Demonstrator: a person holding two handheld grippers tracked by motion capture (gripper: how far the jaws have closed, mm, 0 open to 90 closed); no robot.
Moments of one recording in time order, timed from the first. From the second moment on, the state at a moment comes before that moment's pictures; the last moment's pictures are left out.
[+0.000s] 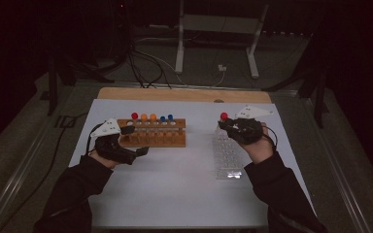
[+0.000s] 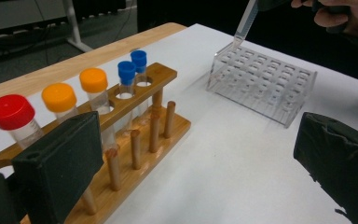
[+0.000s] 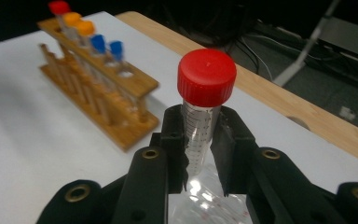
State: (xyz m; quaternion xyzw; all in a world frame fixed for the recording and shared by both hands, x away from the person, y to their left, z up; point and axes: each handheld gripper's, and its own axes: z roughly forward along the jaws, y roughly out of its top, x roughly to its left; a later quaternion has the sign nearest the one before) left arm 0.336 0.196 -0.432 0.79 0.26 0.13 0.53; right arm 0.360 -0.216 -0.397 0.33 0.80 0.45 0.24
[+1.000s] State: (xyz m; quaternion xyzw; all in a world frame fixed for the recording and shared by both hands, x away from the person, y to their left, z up) left arm 0.319 0.130 -0.413 0.81 0.18 0.08 0.55; right arm 0.307 -0.149 -0.437 0.24 0.85 0.45 0.14
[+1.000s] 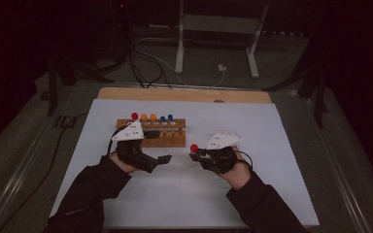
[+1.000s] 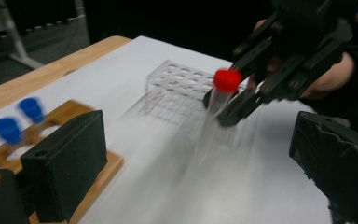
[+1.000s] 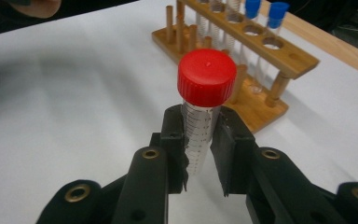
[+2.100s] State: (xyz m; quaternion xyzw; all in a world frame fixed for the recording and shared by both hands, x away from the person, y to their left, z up) left arm 0.324 0.079 -0.424 0.83 0.13 0.08 0.54; right arm 0.302 -0.141 -0.437 0.23 0.85 0.45 0.13
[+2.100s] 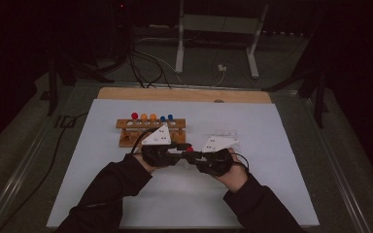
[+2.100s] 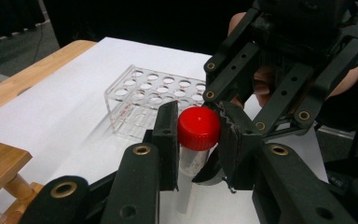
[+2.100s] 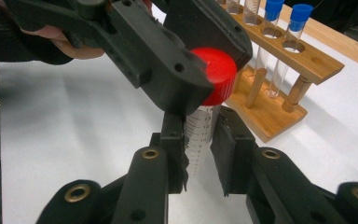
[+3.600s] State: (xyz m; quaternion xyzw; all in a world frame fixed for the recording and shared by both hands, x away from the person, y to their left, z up) left arm 0.383 0.245 -0.386 0.73 0.34 0.27 0.53; right arm 0.296 -0.154 -0.428 0.23 0.83 0.50 0.13
